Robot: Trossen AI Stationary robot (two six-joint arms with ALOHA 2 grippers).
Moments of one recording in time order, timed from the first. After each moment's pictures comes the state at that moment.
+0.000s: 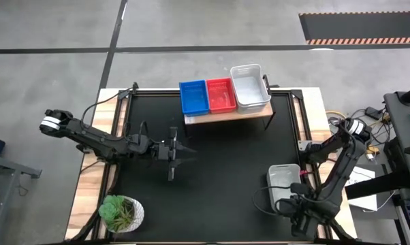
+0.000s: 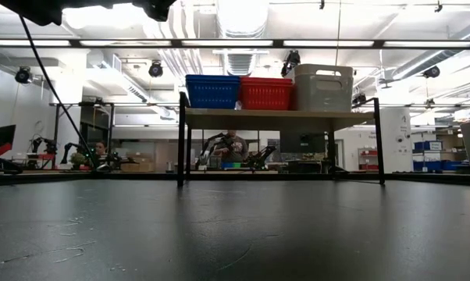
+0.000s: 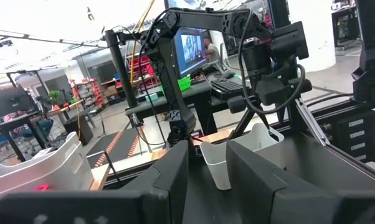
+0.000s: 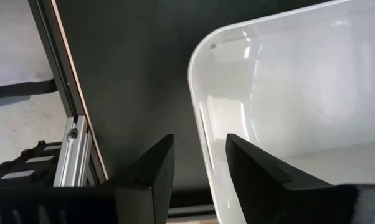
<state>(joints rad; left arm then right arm) -0.24 1.19 0.58 0.73 -0.17 0.30 1.05 1.56 1.19 -1.10 -0.02 1.19</state>
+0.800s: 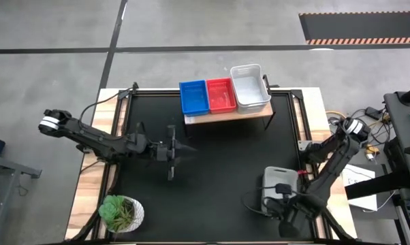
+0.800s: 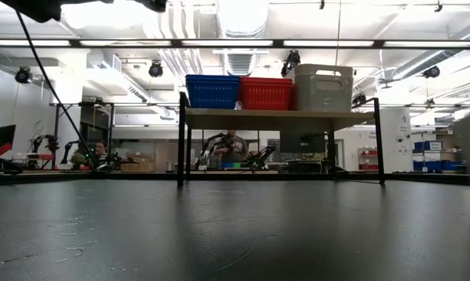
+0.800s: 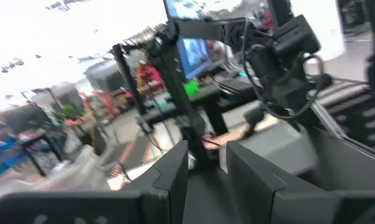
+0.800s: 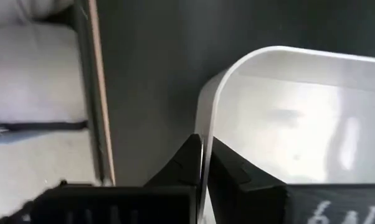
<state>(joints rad) -0.24 1.18 0.59 0.72 -0.18 0.40 0.94 1.56 1.12 -0.87 0.05 1.01</state>
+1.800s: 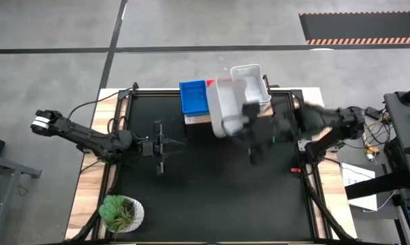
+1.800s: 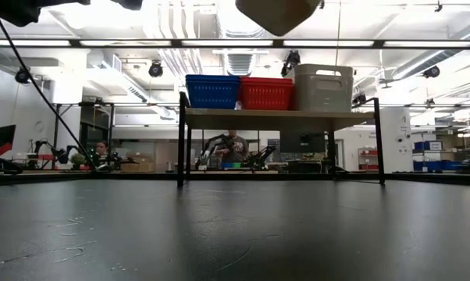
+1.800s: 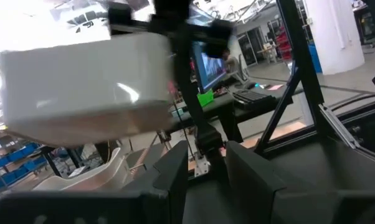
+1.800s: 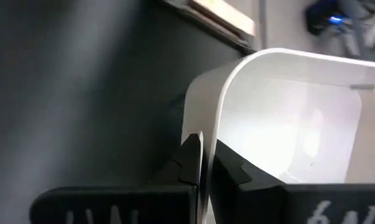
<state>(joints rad) -0.24 0.97 0.48 0.70 -0.22 0.42 0.27 1.56 1.95 -1.21 0.40 -0.28</state>
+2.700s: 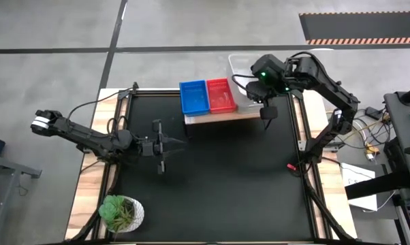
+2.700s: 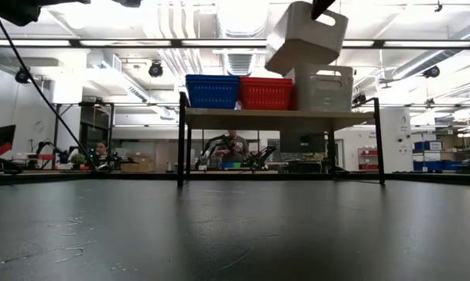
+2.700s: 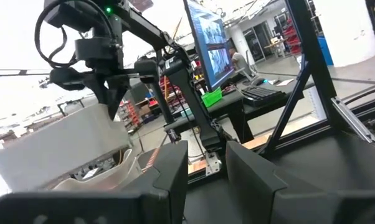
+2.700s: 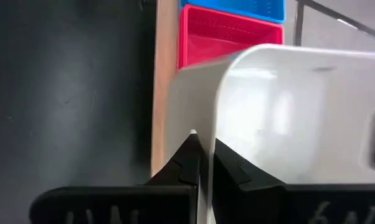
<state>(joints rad) -0.24 0.97 0.49 0.70 -0.24 0.48 -0.33 1.63 2.17 -1.57 0.08 -0.59</state>
